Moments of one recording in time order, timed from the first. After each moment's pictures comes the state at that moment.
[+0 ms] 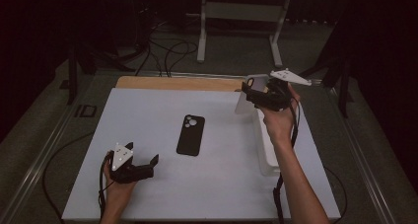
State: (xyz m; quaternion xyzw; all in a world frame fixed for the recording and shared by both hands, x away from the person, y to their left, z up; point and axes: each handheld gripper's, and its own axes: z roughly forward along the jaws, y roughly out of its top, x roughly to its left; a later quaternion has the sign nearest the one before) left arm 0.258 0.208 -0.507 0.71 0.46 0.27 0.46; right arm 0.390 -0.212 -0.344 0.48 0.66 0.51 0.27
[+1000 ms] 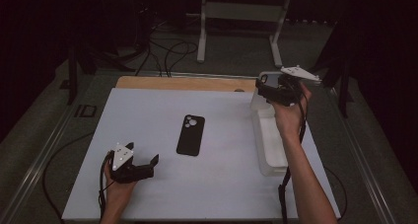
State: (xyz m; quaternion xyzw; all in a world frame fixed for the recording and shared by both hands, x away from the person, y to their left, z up) left arm 0.259 0.207 -0.507 0.71 0.46 0.27 0.46; right arm 0.413 -0.244 -0.351 0.52 0.65 0.45 0.32
